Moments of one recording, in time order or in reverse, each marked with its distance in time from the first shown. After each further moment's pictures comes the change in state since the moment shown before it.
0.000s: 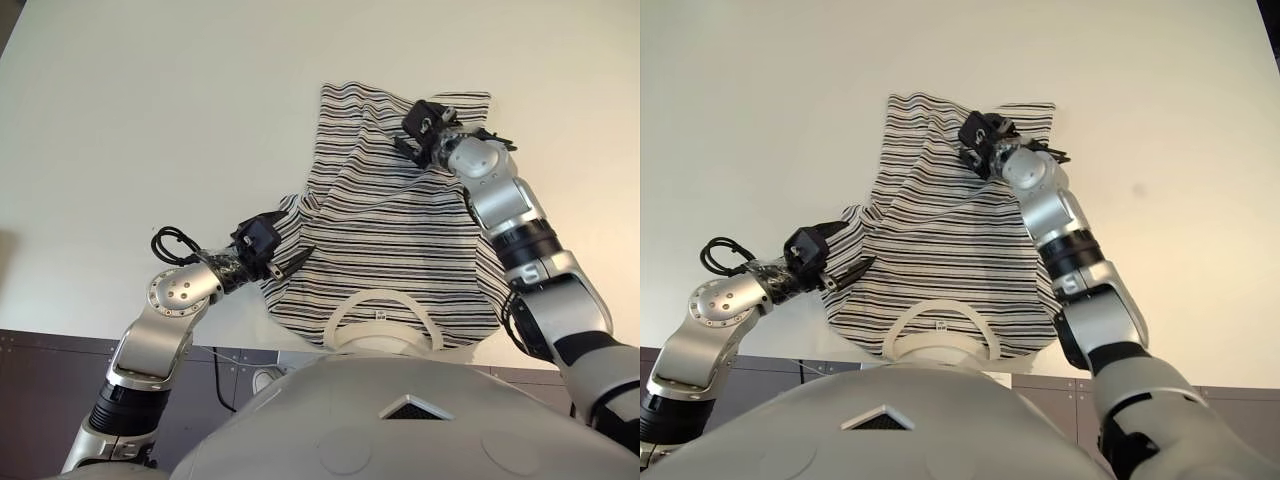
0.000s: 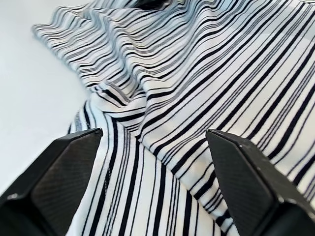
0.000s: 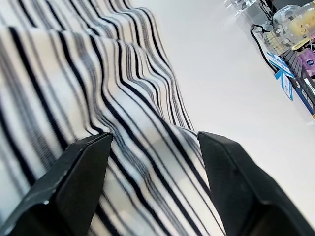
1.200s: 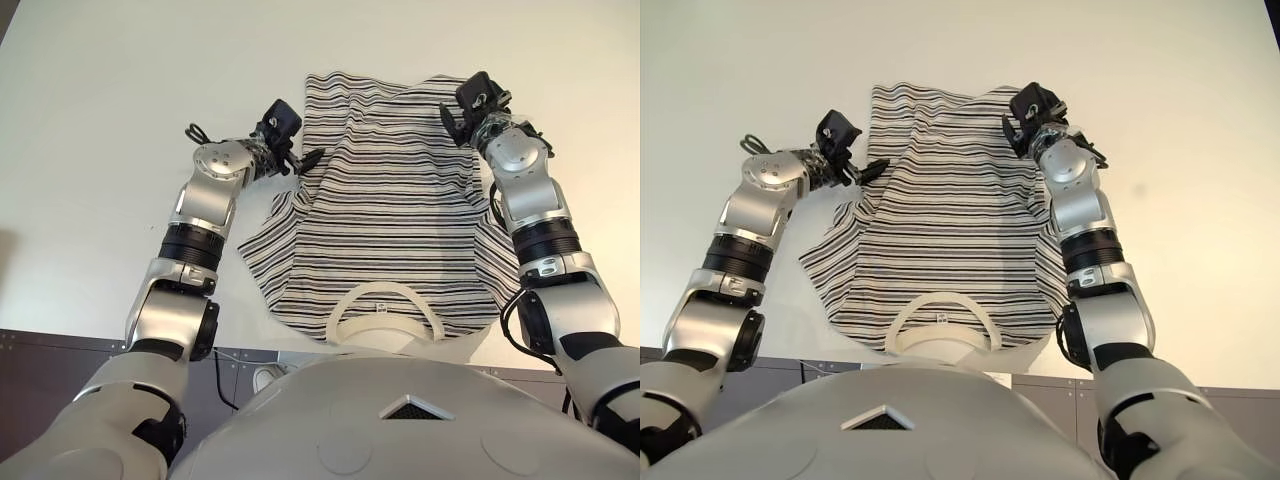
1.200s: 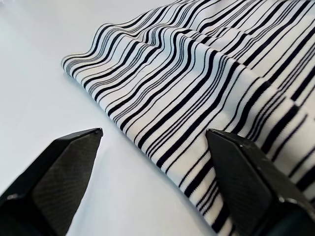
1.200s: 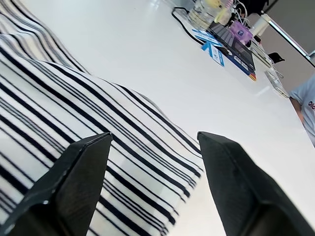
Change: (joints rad) left arm -0.827 -0.249 -0.107 0.984 0.169 -0.124 -0.020; right arm 0.084 -0.083 -0.188 -0.035 0.044 -0.116 -0.092
